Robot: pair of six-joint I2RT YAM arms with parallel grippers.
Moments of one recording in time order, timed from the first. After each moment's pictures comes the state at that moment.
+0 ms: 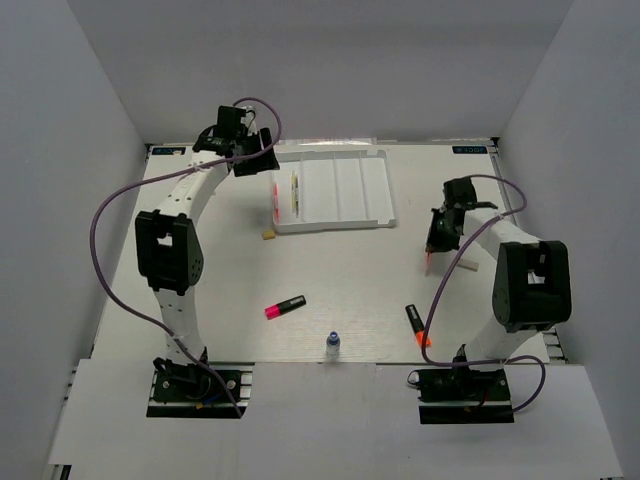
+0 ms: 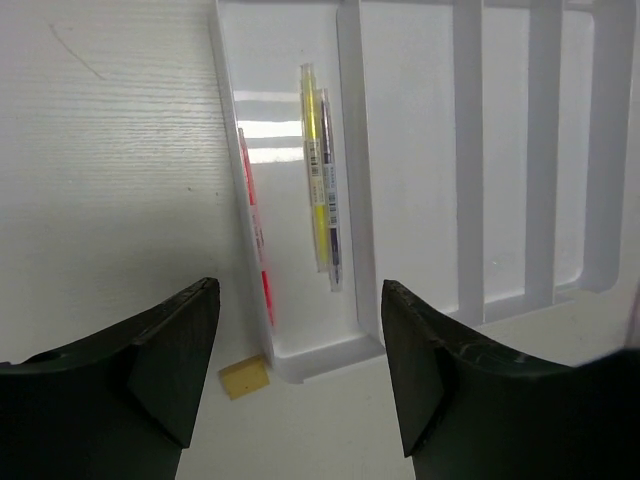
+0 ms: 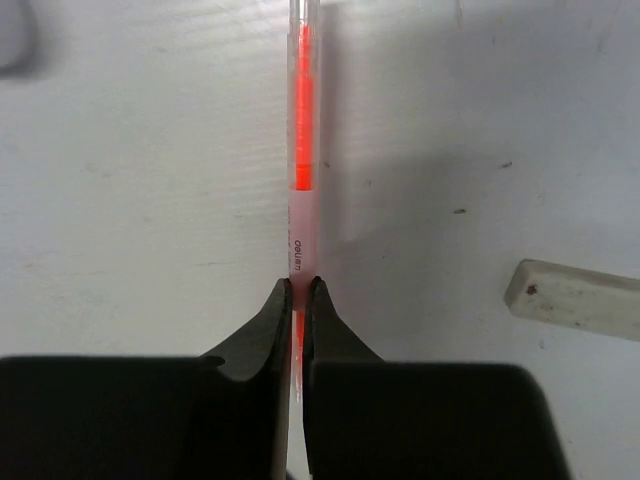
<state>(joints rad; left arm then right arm) -0.22 2.05 1.89 -0.61 0.12 -0.33 0.09 1.66 0.99 -0.48 -0.04 0.30</state>
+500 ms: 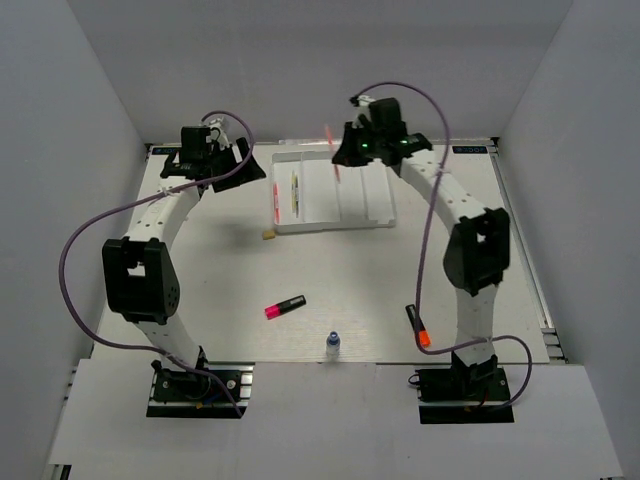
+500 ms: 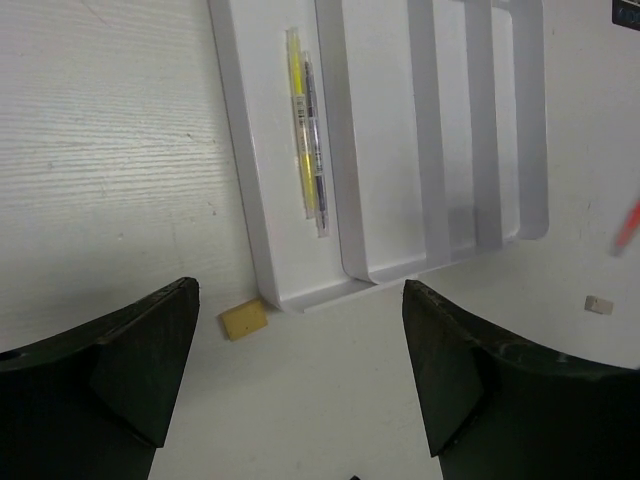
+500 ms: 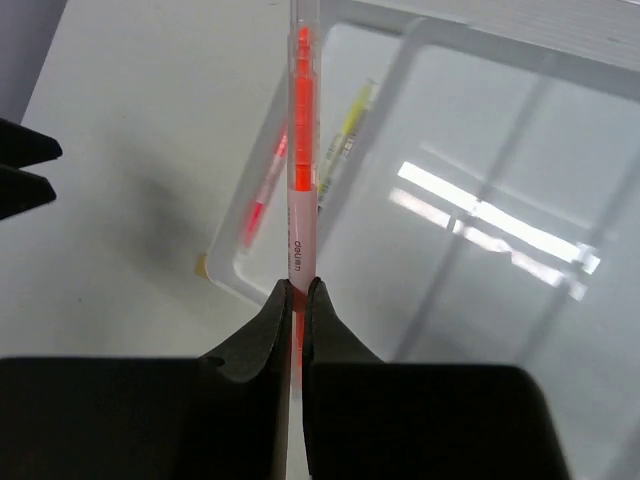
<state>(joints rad) -0.10 1.75 1.49 -0.41 0.34 -0.36 0.41 2.00 1.90 -0.48 -0.34 0.26</state>
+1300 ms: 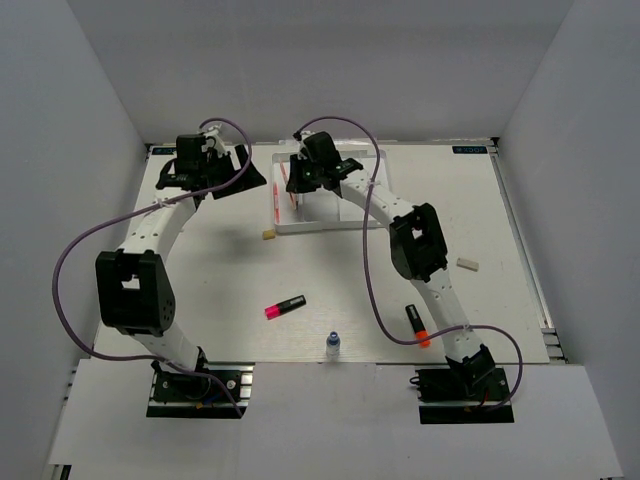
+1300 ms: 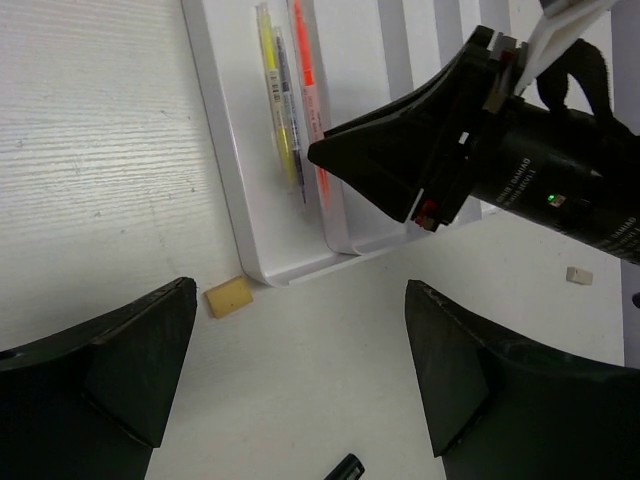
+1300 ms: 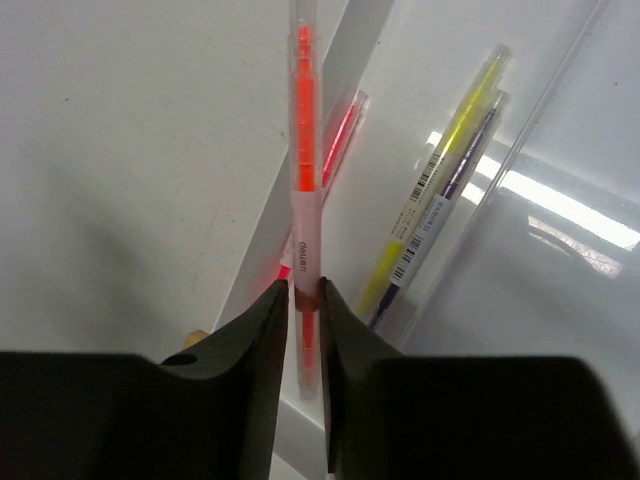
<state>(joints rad) -0.07 1.65 1.35 -0.34 0.41 -0.36 0.64 2.49 2.25 -0.39 -0.23 0.35</state>
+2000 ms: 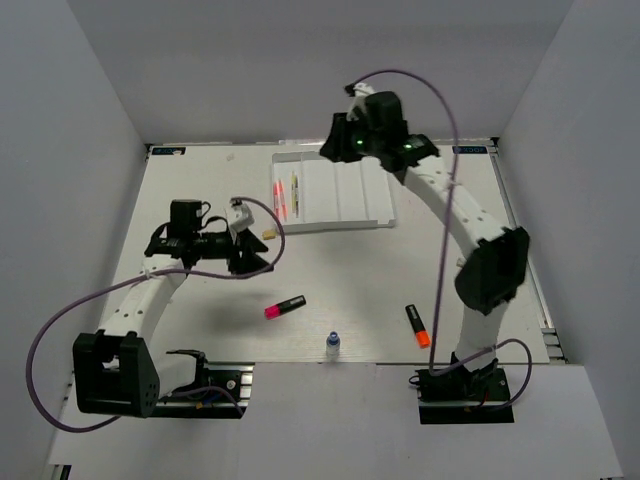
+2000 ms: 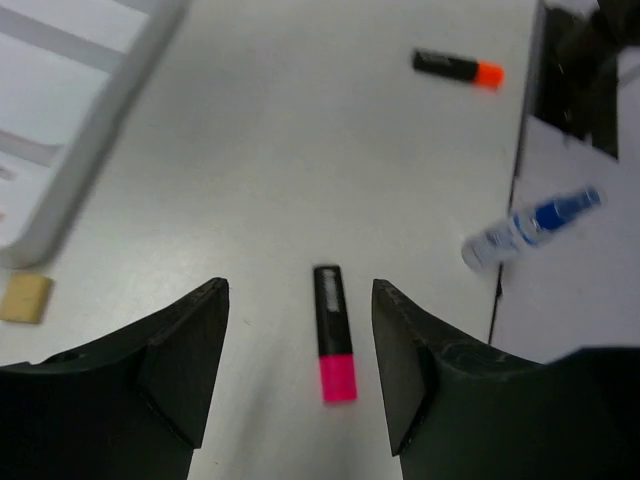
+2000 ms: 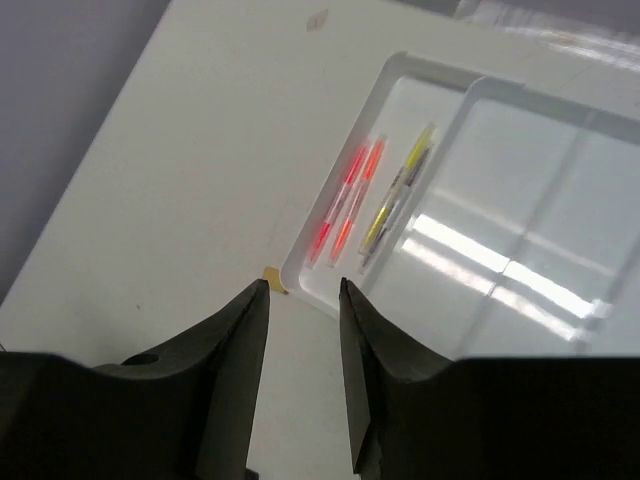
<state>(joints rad) -0.07 1.21 0.84 -0.35 1.09 0.43 0.57 1.99 1.98 -0.45 -0.25 0.31</state>
